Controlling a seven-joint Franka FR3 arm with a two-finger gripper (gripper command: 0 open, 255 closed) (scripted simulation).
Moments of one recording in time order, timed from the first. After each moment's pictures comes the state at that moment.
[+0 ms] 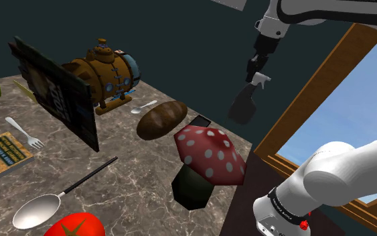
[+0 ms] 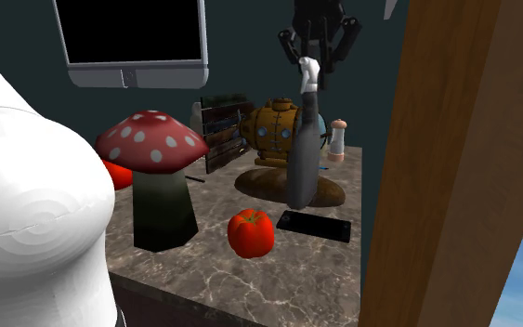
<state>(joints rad) 0.01 -0.49 -0.13 -2.20 -0.13 1.68 -0.21</state>
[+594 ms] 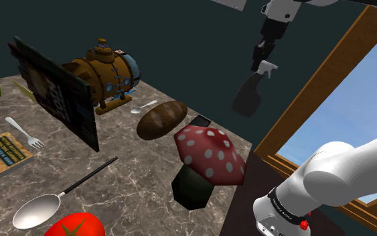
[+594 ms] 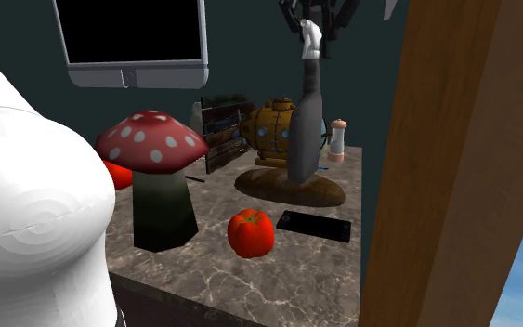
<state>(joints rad) 0.01 -0.47 -0.13 -2.06 -0.13 1.56 -0.22</state>
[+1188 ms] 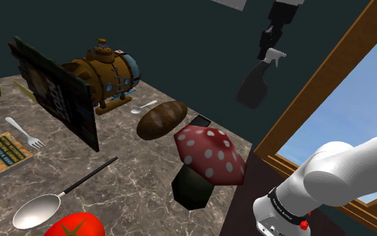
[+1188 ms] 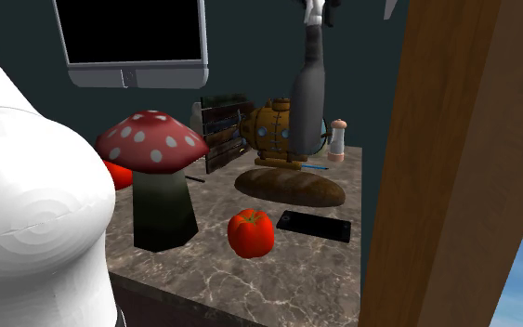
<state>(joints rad) 0.02 -0.43 -0.12 -1.91 -0.12 1.45 -0.24</state>
